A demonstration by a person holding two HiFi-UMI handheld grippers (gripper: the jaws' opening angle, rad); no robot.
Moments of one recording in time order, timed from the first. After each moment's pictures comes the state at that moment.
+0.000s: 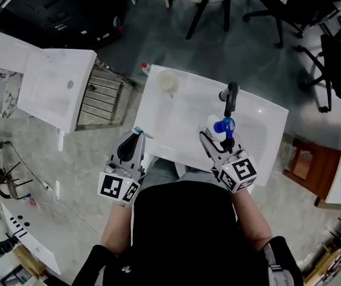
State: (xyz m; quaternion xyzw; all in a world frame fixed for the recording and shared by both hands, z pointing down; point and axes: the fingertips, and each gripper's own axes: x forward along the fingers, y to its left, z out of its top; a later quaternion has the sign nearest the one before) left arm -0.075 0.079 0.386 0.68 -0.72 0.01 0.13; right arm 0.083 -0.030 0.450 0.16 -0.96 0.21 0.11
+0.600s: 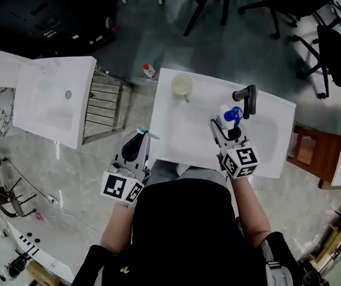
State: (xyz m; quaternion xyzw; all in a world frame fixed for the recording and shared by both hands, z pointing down) left arm -0.160 0.076 0.404 0.72 -0.67 -0.02 0.17; right arm 0.027 -0.057 0.508 0.29 -0.92 0.21 0.16
